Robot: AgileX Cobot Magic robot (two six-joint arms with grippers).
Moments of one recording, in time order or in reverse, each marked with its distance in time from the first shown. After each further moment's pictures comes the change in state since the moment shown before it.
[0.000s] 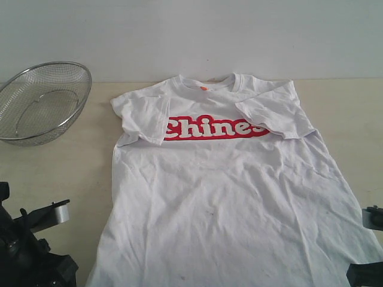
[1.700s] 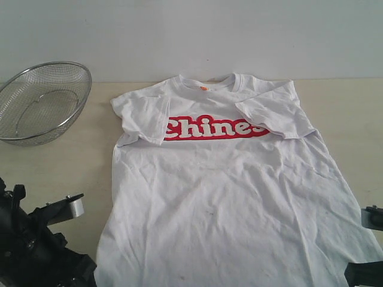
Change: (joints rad) left arm -0.081 0.002 0.000 -0.091 -0.120 0.058; right arm 0.000 0.000 0.000 0.022 0.000 -0.007
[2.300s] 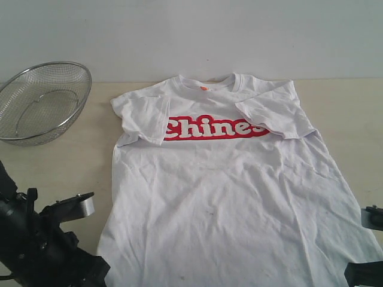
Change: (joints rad) left arm -0.070 0.000 0.000 -0.053 -0.073 0.002; right arm 0.000 0.000 0.000 0.002 0.000 0.000
